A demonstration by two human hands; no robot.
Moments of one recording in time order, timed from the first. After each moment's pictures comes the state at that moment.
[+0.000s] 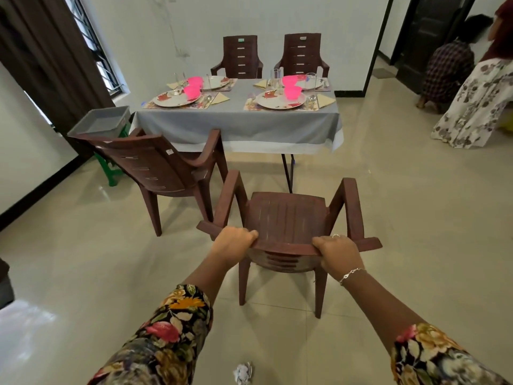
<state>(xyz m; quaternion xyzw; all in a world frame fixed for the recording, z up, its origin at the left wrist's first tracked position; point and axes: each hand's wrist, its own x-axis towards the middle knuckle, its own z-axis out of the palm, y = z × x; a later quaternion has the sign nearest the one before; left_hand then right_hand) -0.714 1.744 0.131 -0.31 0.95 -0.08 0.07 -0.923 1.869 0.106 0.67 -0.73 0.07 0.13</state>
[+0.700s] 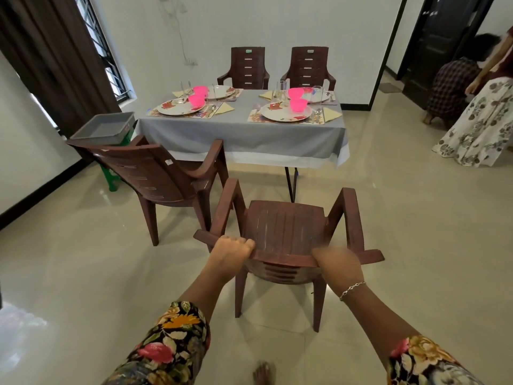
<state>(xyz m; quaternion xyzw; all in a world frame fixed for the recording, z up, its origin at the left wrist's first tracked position) -0.729 1.714 0.127 -0.34 0.93 -0.09 0.04 -0.953 1.824 0.091 0.69 -0.68 0.13 0.21</state>
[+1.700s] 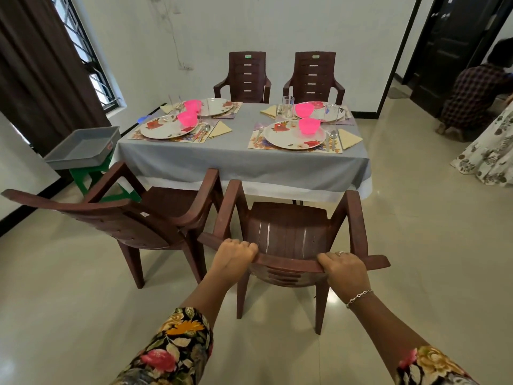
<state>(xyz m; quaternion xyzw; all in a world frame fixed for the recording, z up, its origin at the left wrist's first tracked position) -0.827 1.441 0.119 -0.35 0.93 -0.11 0.04 -1.049 1.559 0.091 0.69 -0.67 0.16 0.23</state>
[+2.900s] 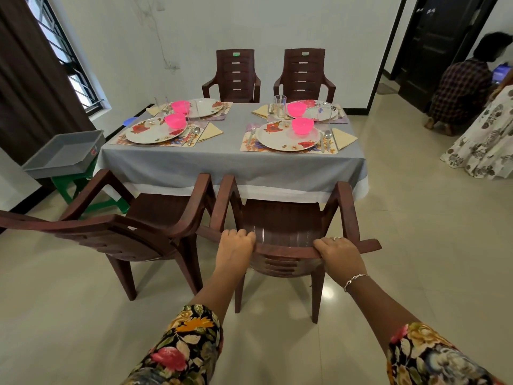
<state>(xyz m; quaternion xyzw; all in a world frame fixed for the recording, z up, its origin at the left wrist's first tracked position) -0.858 1.392 0.114 -0.42 0.90 -0.06 -0.03 -1.070 1.500 0.094 0.68 -0.69 0.12 0.20</state>
